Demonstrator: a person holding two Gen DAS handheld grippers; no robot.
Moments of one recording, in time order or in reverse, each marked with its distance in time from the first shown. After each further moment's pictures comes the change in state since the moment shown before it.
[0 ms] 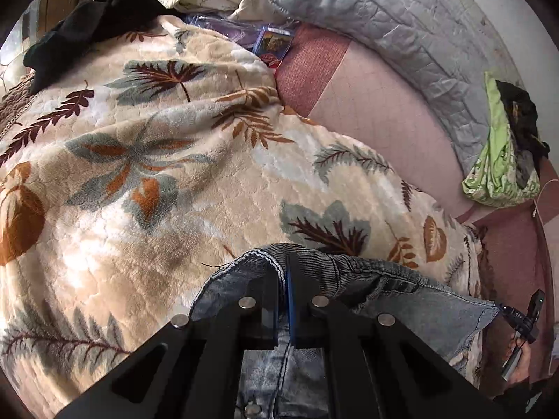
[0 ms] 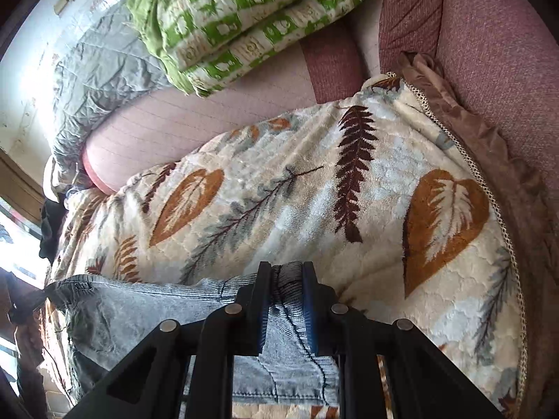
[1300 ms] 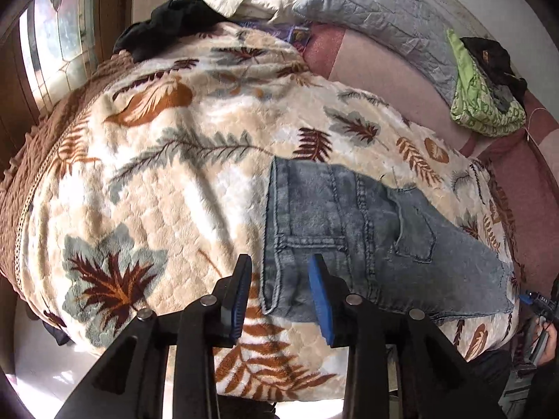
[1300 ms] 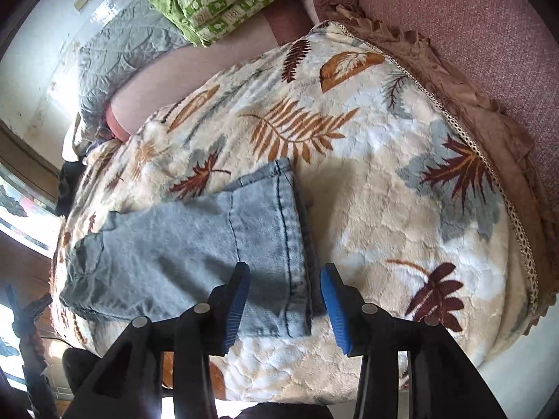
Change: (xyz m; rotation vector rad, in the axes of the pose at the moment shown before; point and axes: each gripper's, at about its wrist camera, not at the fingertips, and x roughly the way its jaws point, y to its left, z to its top) left arm -0.165 0.041 -0.206 0.136 -0.043 0.133; right arm -0.122 -0.044 -0.234 0.088 0.042 0.022
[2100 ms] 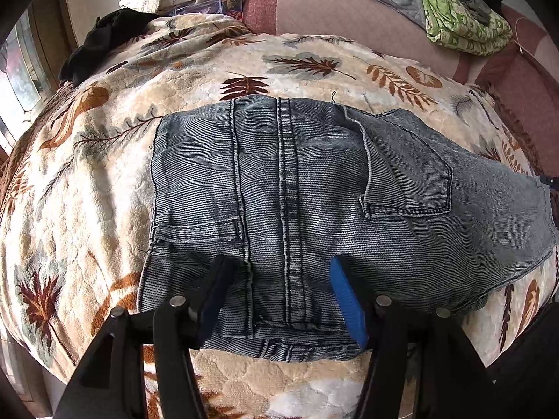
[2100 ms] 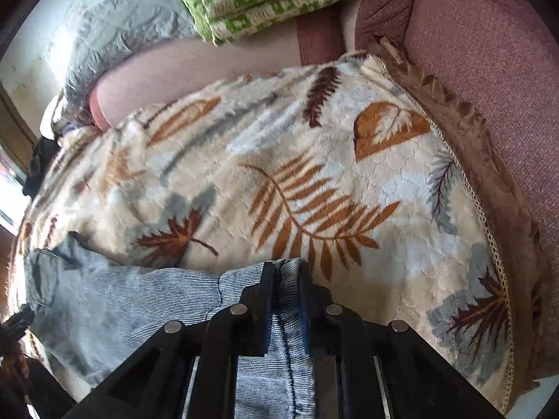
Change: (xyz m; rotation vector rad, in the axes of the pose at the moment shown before) left arm 0.102 -0.083 -0.041 0.222 0.092 0.102; right arm 0.085 0.043 0.085 -0.218 0.009 -0.197
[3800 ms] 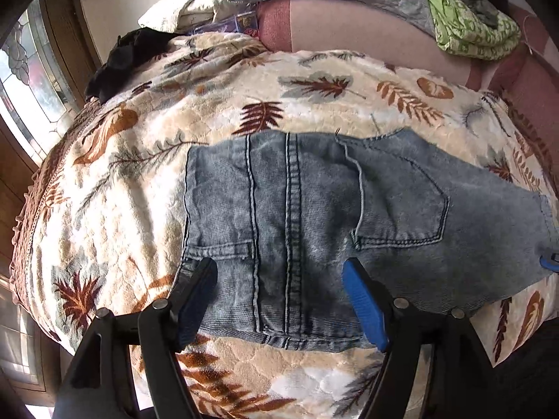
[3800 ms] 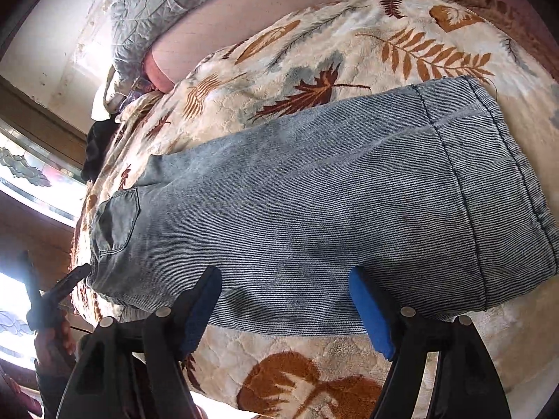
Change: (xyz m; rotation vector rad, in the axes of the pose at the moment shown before) left arm -0.038 -0.010 0.019 -0.008 -0.053 0.113; right arm -0.014 0.110 -0.125 0.141 0.090 0.344
